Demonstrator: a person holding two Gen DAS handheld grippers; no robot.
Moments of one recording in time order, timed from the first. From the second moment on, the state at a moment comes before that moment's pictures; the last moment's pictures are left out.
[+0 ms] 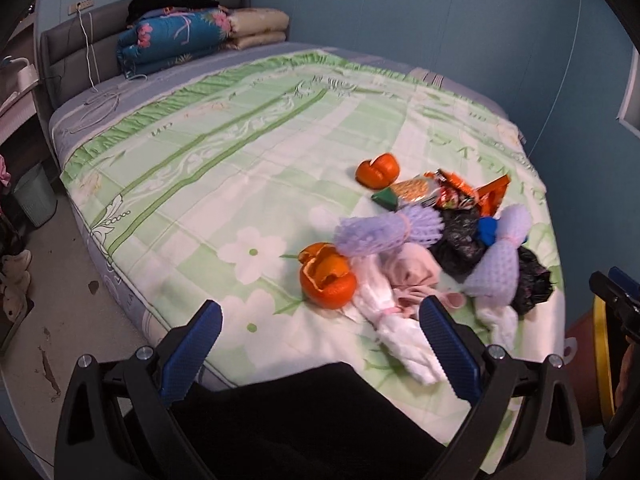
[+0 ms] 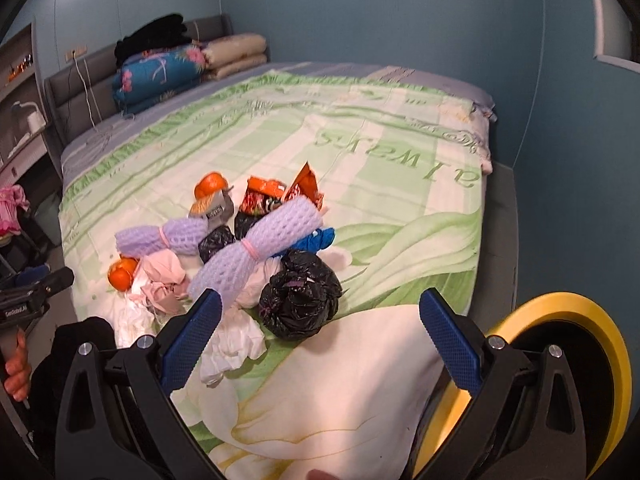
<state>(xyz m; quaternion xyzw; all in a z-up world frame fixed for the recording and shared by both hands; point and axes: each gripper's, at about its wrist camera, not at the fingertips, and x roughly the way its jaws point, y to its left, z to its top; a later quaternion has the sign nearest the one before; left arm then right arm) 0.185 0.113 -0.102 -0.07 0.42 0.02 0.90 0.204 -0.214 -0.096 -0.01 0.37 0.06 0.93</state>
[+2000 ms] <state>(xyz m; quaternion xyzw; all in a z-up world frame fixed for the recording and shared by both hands) 0.186 0.114 -0.101 -0.14 0.39 -0.10 0.90 0.172 -0.240 -0.077 0.17 0.42 0.19 0.87</state>
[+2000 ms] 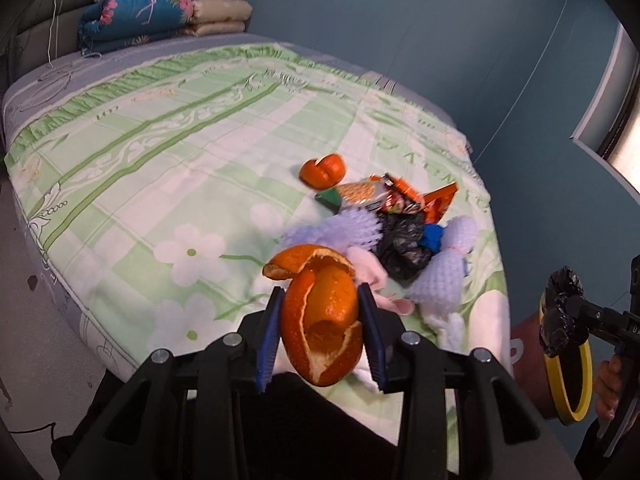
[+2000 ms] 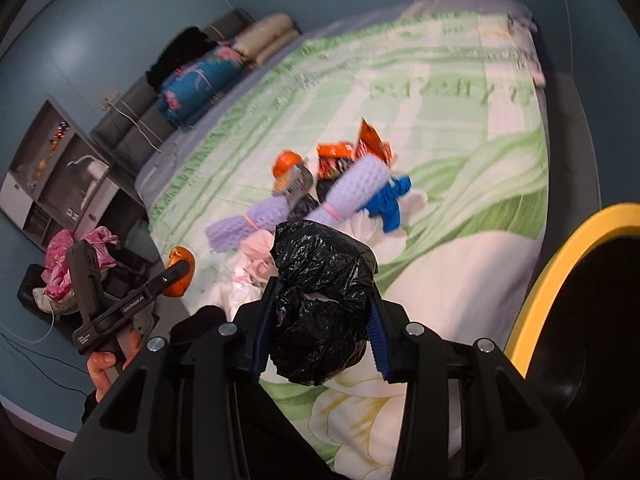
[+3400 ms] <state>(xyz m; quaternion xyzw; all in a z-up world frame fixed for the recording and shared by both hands) 0.114 -0.149 0.055 -0.05 0.25 -0.28 0.92 0.003 -0.380 0.086 0.15 0.12 -0.02 0.98</state>
